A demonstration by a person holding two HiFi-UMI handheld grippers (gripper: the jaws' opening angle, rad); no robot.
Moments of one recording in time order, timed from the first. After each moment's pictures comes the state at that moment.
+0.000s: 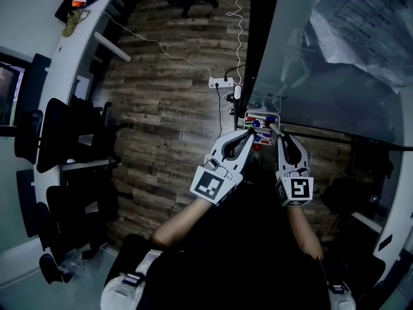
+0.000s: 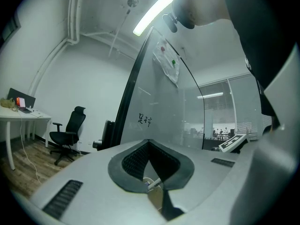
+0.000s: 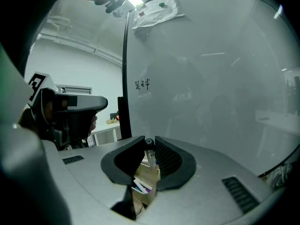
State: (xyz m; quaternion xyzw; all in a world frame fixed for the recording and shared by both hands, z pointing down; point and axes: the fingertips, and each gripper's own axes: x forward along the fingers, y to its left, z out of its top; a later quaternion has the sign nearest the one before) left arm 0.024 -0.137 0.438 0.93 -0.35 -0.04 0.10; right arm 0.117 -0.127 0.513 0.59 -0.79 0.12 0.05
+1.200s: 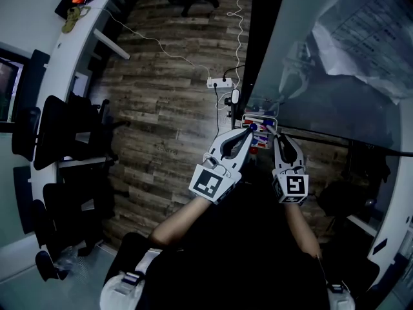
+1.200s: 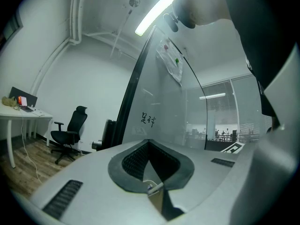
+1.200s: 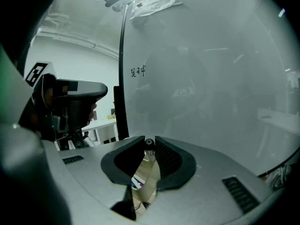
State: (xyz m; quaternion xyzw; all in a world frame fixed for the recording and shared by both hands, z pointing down) left arm 0.028 -0.153 0.437 0.93 -0.36 -0.04 0.10; right arm 0.122 -0.138 0.539 0.58 -0.80 0.14 0.08
